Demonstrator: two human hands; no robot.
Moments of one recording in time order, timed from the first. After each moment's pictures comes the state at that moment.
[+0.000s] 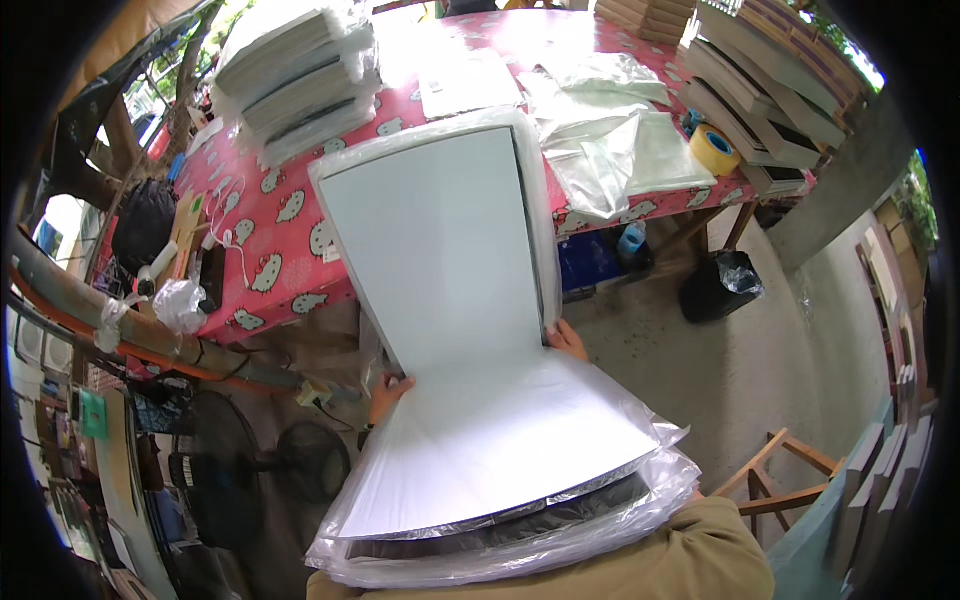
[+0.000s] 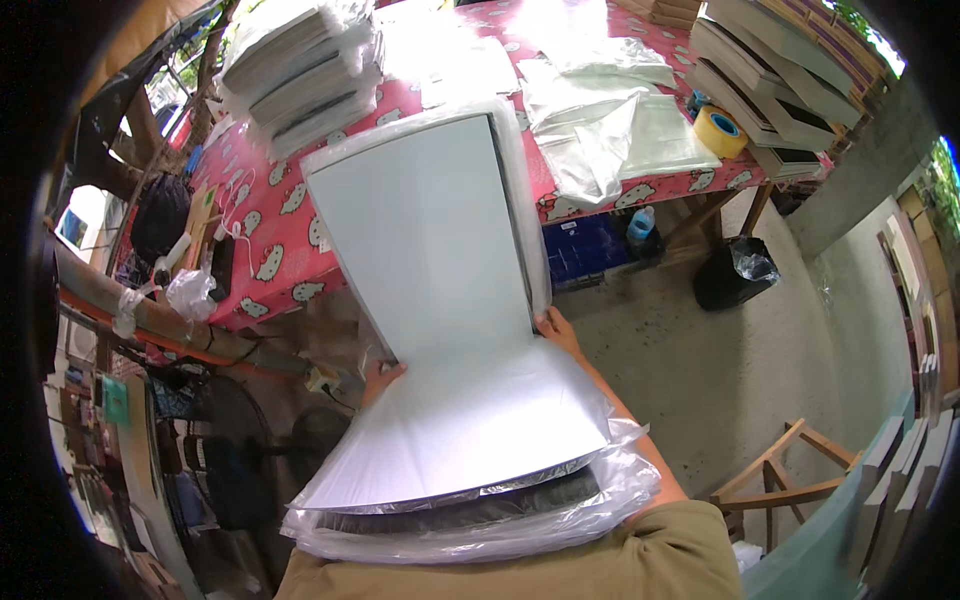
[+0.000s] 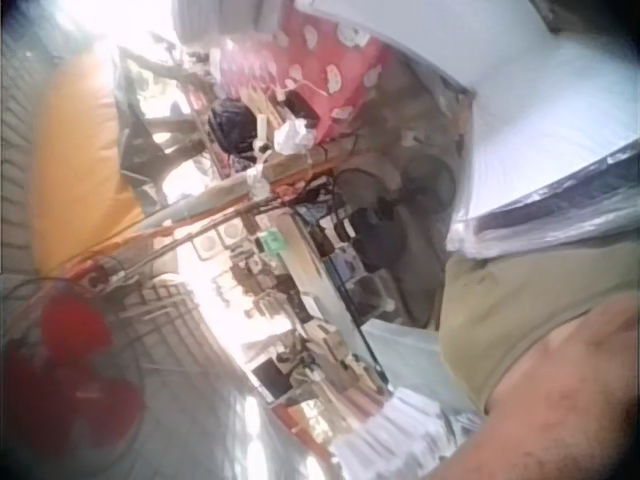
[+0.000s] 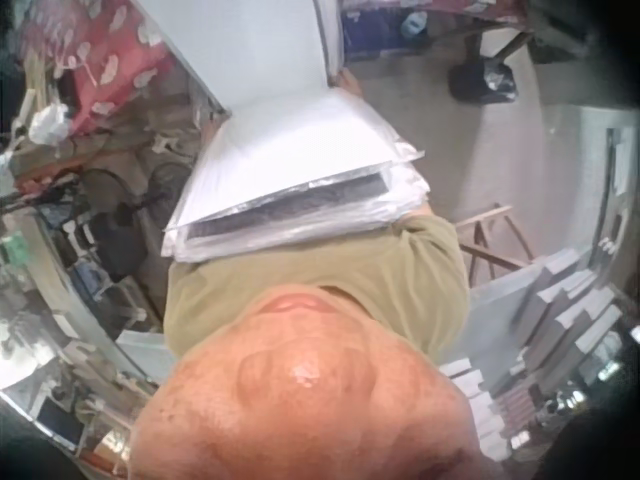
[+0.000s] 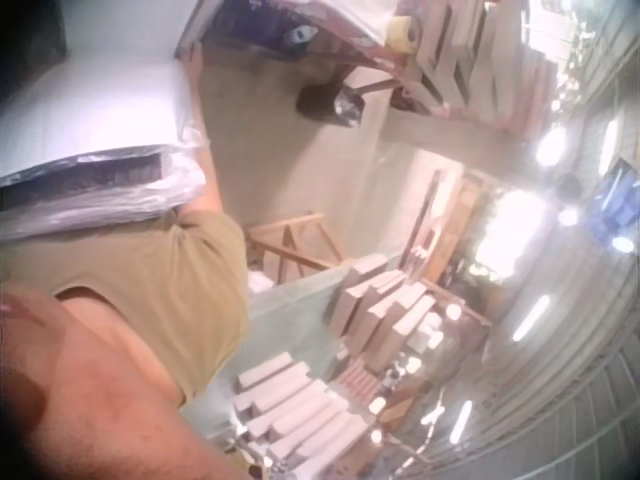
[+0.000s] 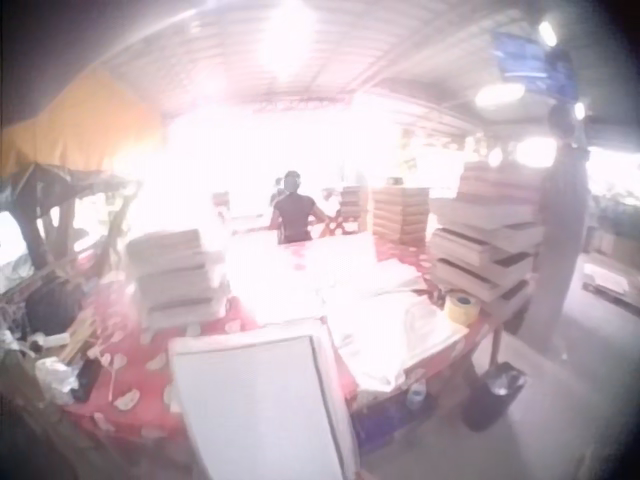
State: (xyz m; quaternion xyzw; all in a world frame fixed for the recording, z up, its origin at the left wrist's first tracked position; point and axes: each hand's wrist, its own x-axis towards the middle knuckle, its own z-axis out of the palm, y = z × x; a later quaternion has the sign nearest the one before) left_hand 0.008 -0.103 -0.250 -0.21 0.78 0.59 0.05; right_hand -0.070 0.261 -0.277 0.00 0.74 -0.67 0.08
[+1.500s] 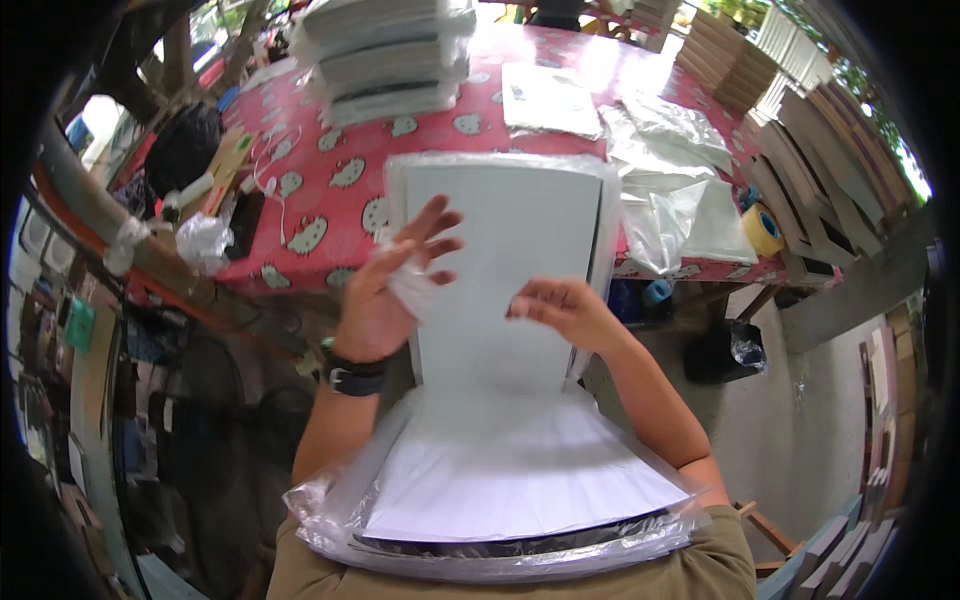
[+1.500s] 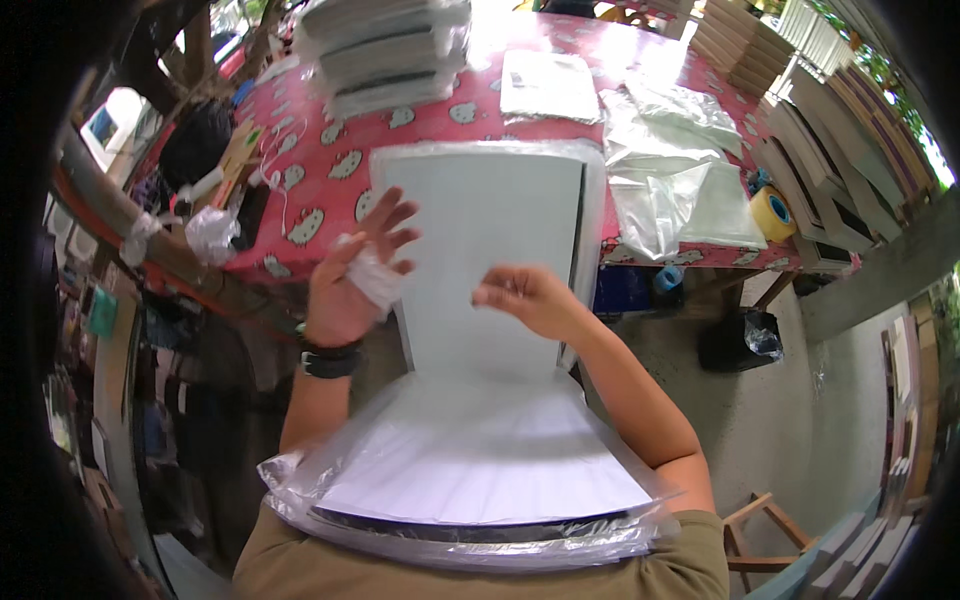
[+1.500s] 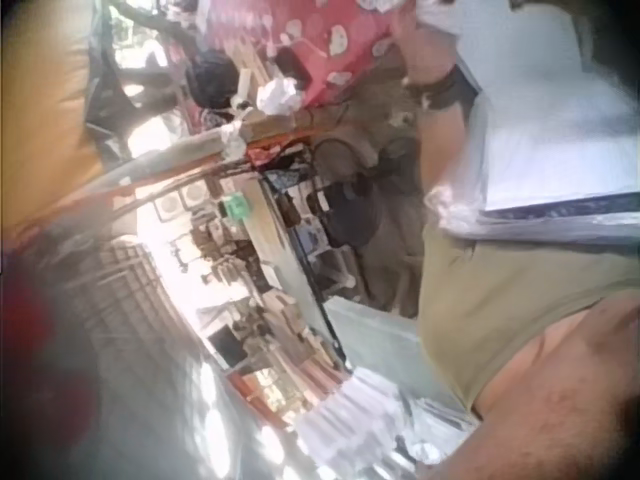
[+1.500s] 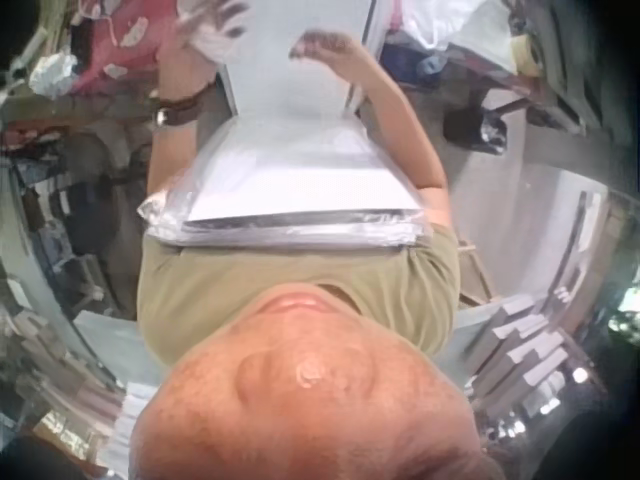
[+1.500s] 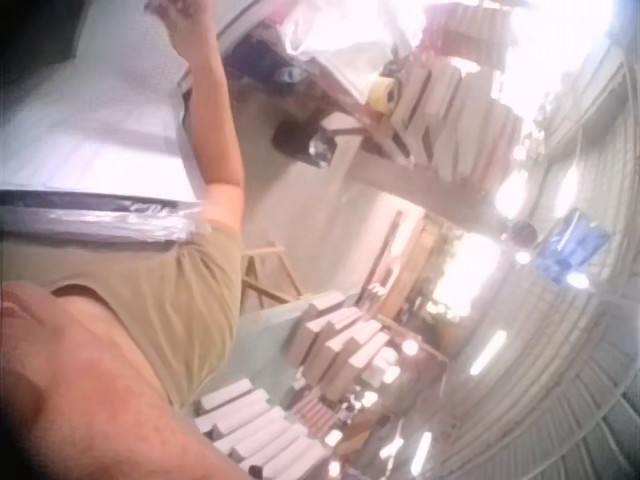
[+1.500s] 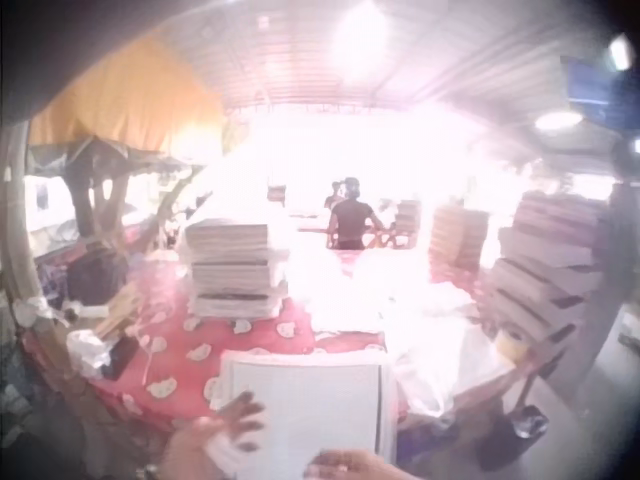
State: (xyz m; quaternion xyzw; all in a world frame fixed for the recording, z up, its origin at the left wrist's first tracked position) left_hand -0.063 -0.060 0.022 0.13 0.42 0.90 0.03; right_hand -0.122 0.166 -0.020 -0.28 0.70 -0.58 0.31
